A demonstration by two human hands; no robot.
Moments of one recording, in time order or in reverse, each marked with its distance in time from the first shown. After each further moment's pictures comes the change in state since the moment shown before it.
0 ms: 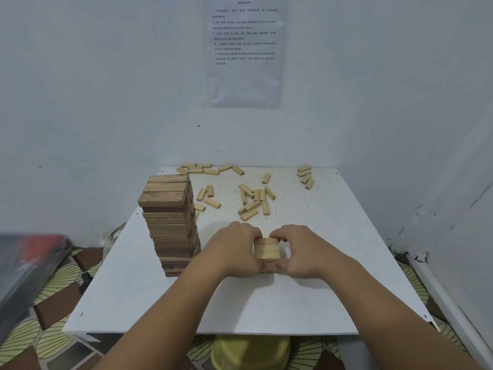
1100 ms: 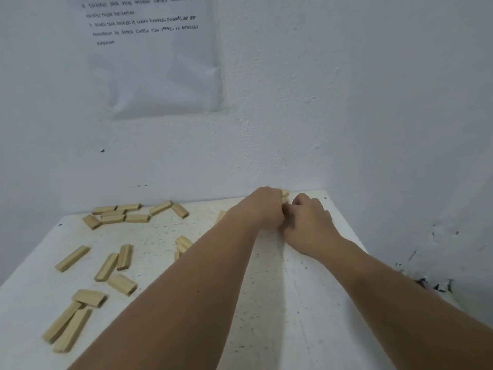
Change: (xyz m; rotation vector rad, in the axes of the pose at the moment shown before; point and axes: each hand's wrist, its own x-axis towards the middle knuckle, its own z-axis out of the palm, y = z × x) left_hand 0.353 0.057 0.003 0.082 0.027 0.116; right_hand 0.210 0.187 -0.063 -0.186 0.414 0.208
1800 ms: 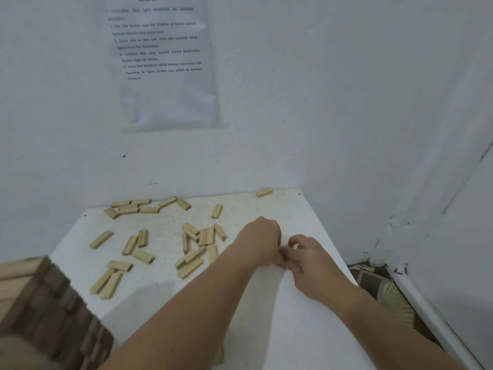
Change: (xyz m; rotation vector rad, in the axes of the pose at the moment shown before) left_hand -0.125 0.064 0.010 0.029 -0.073 -0.022; right_hand -0.144 0.030 -0.007 0.223 0.065 -0.249
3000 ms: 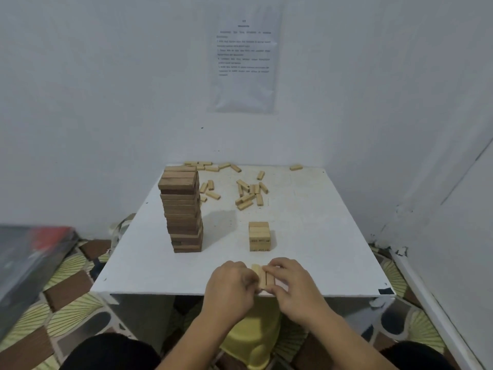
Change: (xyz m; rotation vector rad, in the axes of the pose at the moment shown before) left_hand -0.323 -0.049 0.106 -0.277 0.490 -0.079; right_hand -0.187 -0.196 0.021 0.199 -0.220 0.070
